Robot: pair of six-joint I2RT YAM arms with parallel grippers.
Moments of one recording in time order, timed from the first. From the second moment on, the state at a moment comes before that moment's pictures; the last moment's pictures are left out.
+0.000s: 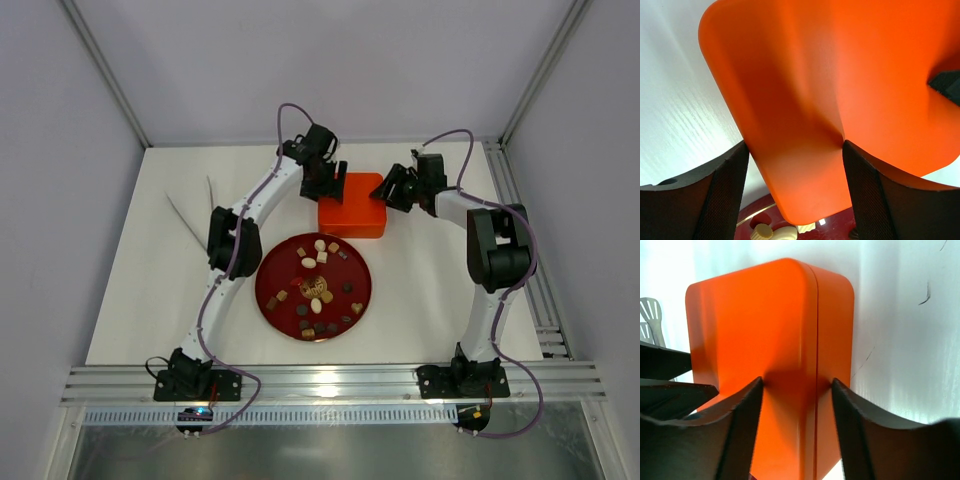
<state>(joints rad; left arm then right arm) -0.53 2.52 2.45 -0.98 0.14 -0.31 0.14 1.99 1.28 0.02 -0.39 0.59</state>
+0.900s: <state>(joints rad) -0.54 2.51 2.42 -0.95 0.11 -0.32 0.15 1.81 0.97 0.16 -0.42 0.63</state>
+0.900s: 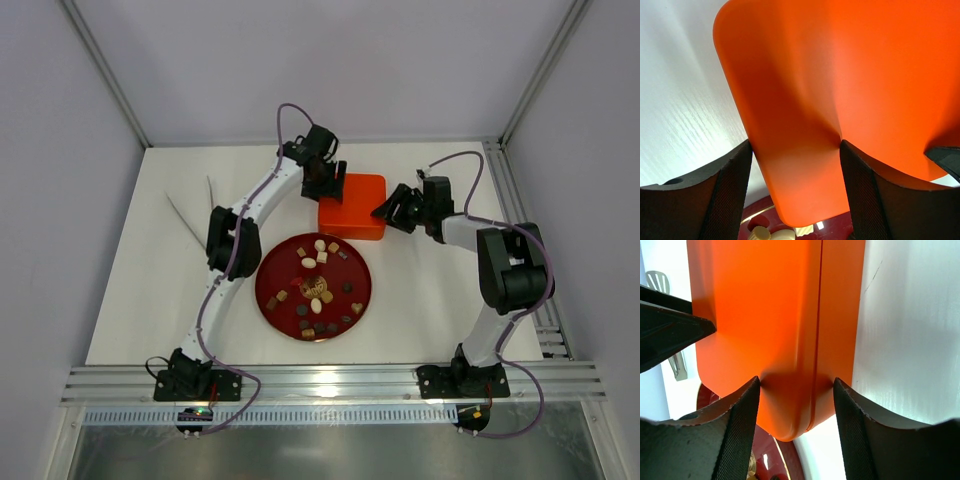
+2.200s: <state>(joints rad) -0.51 2.45 2.25 -0.77 0.18 -0.40 0.18 1.71 0.74 0.35 -0.39 0.81</state>
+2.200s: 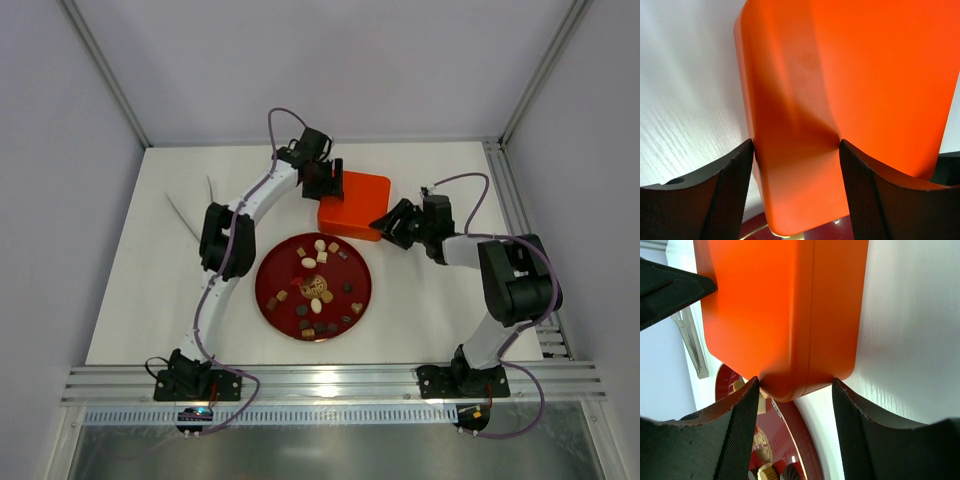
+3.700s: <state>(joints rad) -0.41 2.25 1.73 -0.39 0.53 -0.55 0.13 1.98 1.34 -0.23 -0.39 0.55</state>
